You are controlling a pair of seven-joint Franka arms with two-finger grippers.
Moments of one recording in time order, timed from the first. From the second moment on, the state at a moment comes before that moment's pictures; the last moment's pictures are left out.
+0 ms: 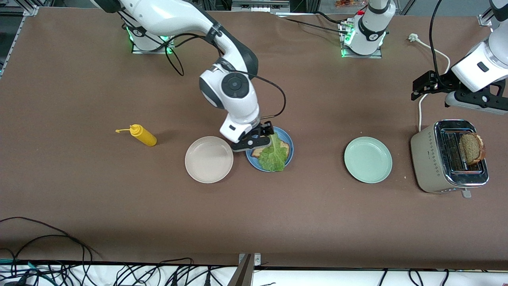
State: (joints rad) left arm -0.03 -0.03 -0.02 -1.69 -0.04 1.62 0.13; right arm 0.57 0.73 0.22 -1.30 -0.11 2.13 0.61
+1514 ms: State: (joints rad) left arm -0.03 -0.03 -0.02 -1.69 -0.04 1.61 0.13; right arm 0.01 0.24 0.00 -1.74 0.35 1.88 -0.80
